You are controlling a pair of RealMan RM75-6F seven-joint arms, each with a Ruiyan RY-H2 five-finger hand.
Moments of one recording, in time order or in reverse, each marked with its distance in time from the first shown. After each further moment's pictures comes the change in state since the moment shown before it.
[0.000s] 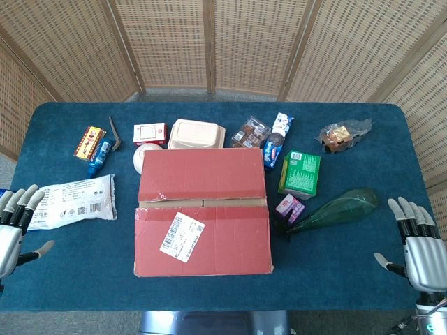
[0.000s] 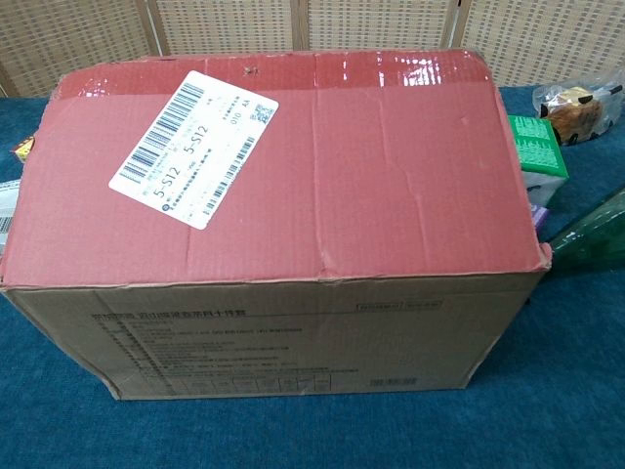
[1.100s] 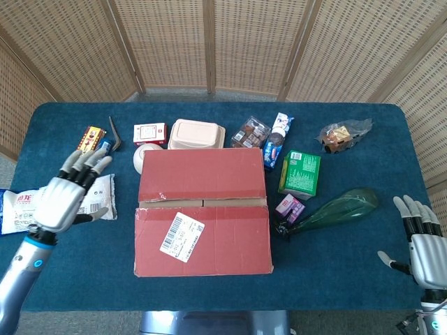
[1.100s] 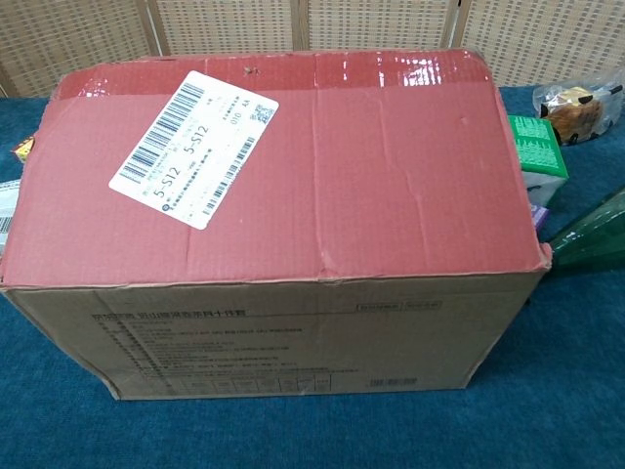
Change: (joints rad) left arm -0.306 0.011 -0.152 -0.208 -0.023 -0.288 0.101; right arm 0.007 0.018 0.011 -0.004 0.036 -0.027 0.041
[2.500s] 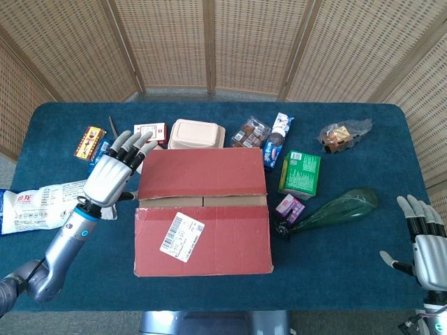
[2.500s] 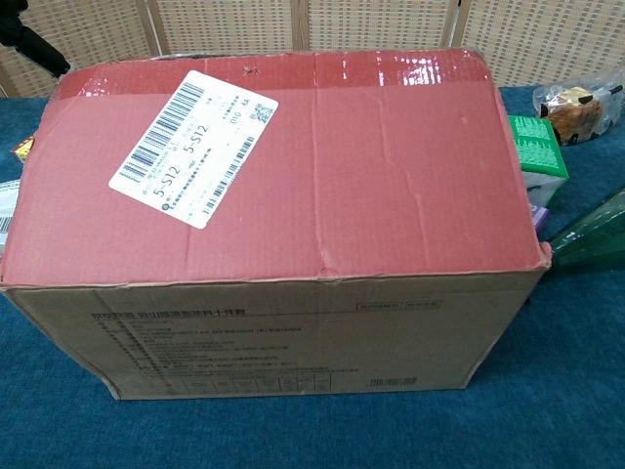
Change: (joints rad) left arm -0.217 -0.195 -0.055 0.182 -0.056 -0.097 0.034; right arm -0.008 0.013 0.003 -0.012 -0.006 0.018 0.020
